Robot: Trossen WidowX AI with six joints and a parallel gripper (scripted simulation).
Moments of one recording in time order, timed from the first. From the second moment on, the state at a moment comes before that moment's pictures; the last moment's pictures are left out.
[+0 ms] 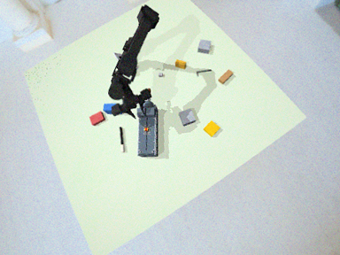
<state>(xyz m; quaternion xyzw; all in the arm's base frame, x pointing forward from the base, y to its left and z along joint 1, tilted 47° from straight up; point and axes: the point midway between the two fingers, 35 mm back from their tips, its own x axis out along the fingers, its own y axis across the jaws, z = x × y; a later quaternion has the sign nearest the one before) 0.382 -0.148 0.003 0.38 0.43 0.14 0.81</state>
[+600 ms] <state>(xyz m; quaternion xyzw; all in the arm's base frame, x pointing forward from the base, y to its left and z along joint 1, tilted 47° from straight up) 0.382 -0.149 0.003 0.38 0.43 0.14 0.81</state>
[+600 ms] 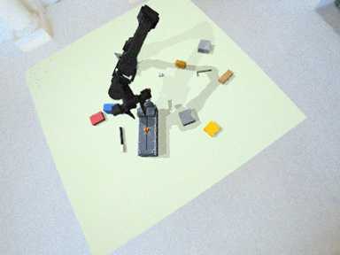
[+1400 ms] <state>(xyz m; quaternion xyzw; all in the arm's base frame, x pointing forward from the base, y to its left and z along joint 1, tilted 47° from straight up) 0.382 -0.148 0.003 0.38 0.43 0.14 0.81</state>
